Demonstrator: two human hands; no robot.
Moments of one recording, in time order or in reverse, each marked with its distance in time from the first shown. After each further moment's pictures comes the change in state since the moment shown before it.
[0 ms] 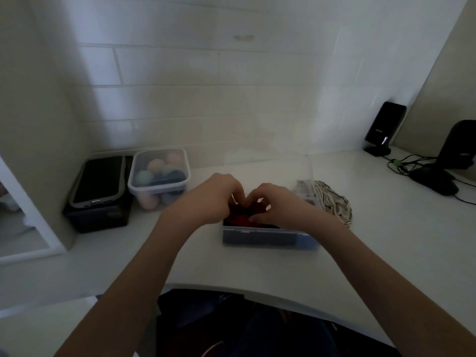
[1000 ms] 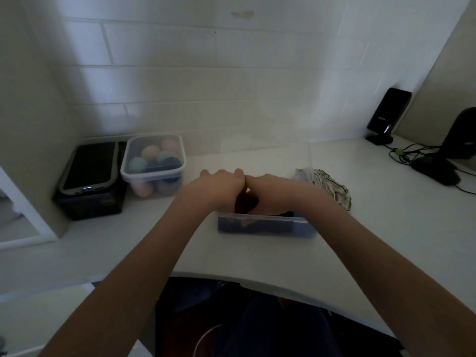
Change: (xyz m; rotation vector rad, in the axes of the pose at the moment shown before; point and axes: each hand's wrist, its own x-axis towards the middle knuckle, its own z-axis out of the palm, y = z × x) left_hand 0.024 0.004 0.020 0.360 -0.246 -0.110; right_hand 0.015 -0.008 -0.004 -0.285 -0.250 0.028
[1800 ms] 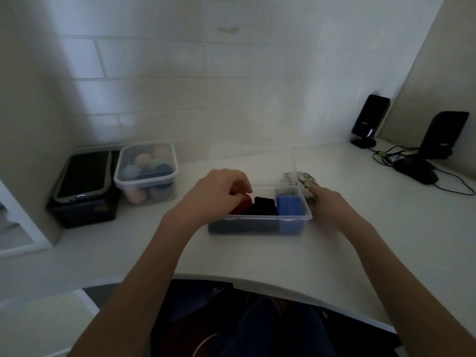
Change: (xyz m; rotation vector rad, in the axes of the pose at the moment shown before) left_hand -0.020 0.008 0.004 -0.586 0.366 0.153; right_hand -0.047 0.118 0.049 0.251 0.349 0.529
